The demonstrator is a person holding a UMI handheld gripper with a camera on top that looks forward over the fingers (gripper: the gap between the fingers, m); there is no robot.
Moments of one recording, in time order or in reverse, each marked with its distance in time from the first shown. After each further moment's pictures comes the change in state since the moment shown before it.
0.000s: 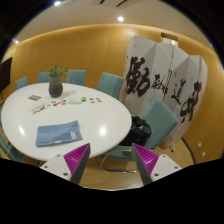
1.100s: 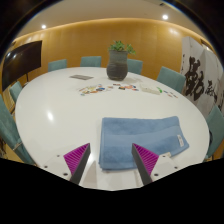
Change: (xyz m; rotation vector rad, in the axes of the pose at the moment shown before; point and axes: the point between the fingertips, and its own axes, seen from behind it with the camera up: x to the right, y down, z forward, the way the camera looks) arm -0.487 0.081 0.176 -0.022 -0.388 -0.157
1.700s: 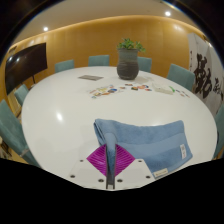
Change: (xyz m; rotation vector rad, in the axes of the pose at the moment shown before) arm -0.052 -0.022 0.020 -0.024 -0.108 0.024
